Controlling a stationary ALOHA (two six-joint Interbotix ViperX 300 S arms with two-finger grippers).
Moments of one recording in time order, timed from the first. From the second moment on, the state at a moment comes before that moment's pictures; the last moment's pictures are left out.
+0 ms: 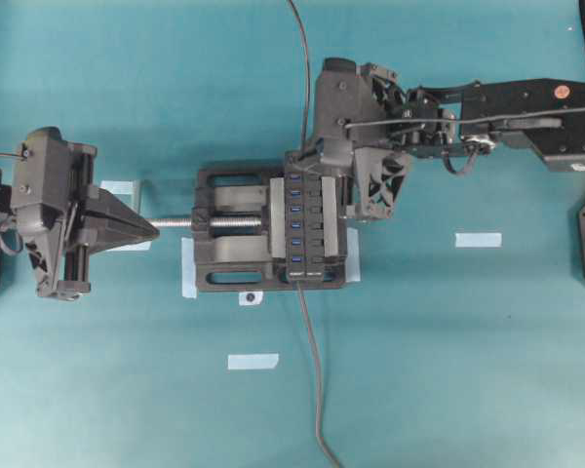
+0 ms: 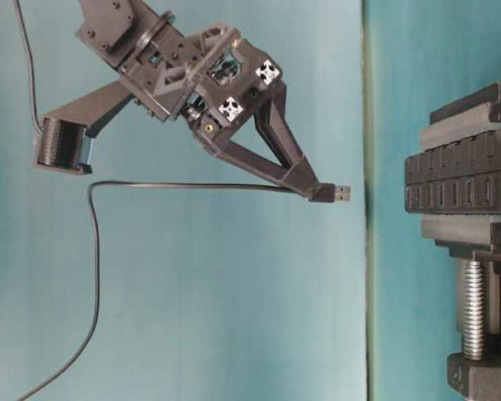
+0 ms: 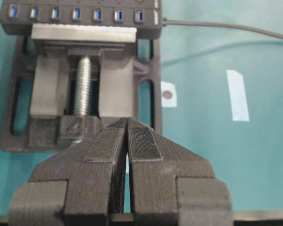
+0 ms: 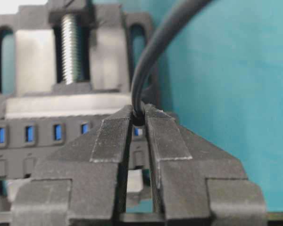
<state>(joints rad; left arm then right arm) -0.02 -0.60 1.08 0.01 0.08 -0.07 -0.16 -0.07 0.54 -0.02 0.31 -0.11</state>
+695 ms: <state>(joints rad) -0.02 -0.60 1.08 0.01 0.08 -0.07 -0.07 -0.09 0.53 -0.02 0.31 -0.07</state>
